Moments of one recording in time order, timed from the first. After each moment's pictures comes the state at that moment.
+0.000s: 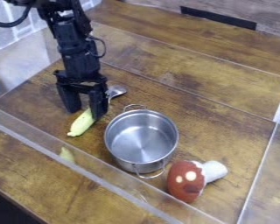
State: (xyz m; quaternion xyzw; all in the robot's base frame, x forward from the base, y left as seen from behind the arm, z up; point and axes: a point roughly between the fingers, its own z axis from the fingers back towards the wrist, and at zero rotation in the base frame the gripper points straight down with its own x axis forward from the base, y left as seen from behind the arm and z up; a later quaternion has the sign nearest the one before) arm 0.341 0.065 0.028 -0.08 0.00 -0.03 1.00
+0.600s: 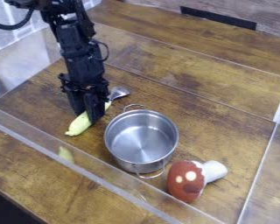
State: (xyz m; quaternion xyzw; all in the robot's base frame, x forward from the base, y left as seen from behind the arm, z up) arm 0.334 0.056 0.026 -0.08 0.01 -0.05 1.00
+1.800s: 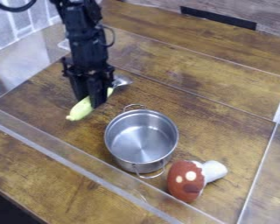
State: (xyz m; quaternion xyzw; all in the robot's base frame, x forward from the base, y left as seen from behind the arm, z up) arm 0.344 0.044 0.066 -0.06 0.01 -0.05 1.00
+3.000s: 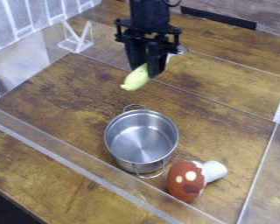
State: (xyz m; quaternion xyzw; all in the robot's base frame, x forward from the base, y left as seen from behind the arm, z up) arm 0.376 -0.038 0.113 -0.05 -0.01 -0.07 1.00
